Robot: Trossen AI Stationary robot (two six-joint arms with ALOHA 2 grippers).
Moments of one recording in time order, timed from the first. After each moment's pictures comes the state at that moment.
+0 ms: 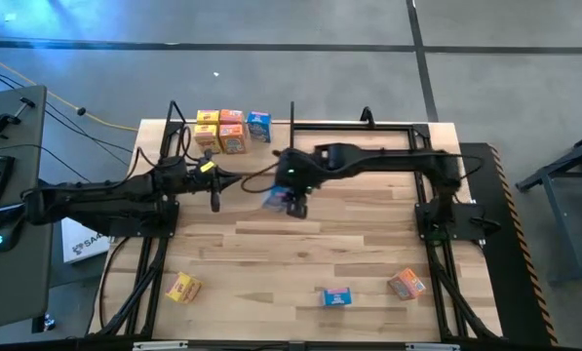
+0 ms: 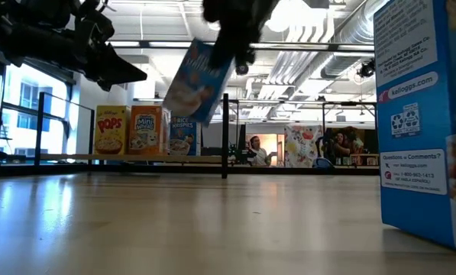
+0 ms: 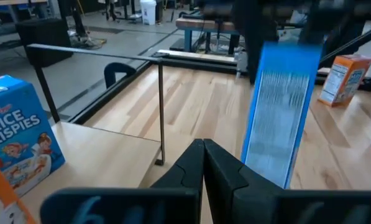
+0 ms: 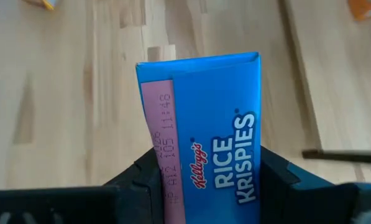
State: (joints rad) left arm 0.29 0.65 0.24 0.21 0.04 -0.01; right arm -0.07 1.93 1.80 -0.86 -0.08 0.03
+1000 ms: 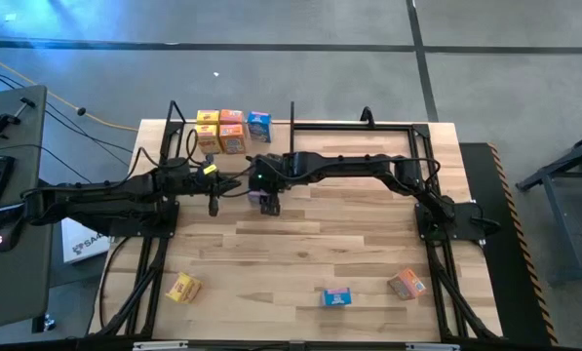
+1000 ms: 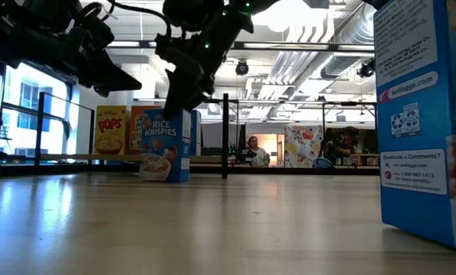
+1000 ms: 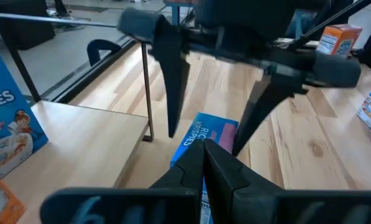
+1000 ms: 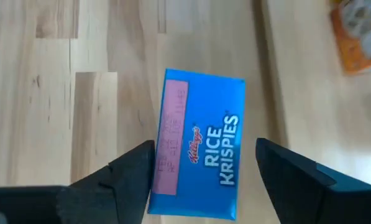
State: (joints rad) left arm 0.29 0.64 0.24 0.12 0.09 0.02; right arm -0.09 2.26 2.06 -0.77 0.06 -0.11
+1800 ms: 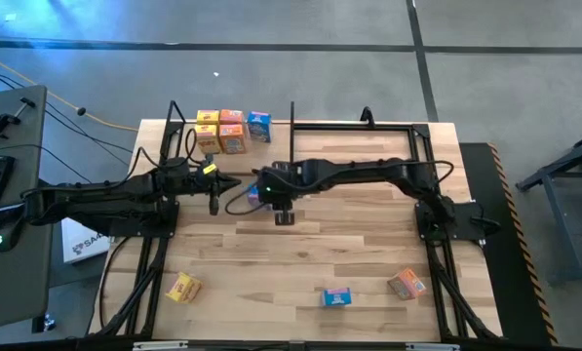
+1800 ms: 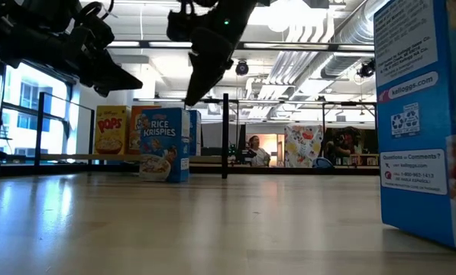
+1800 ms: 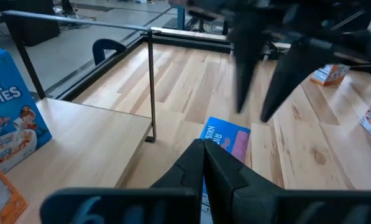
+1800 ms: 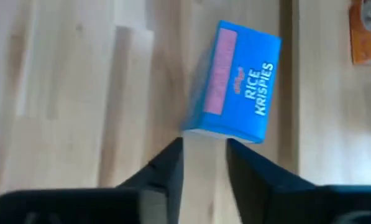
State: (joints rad) left arm 0.29 0.64 0.24 0.13 0.07 -0.01; right arm -0.01 2.14 1.96 -0.87 0.12 -0.17
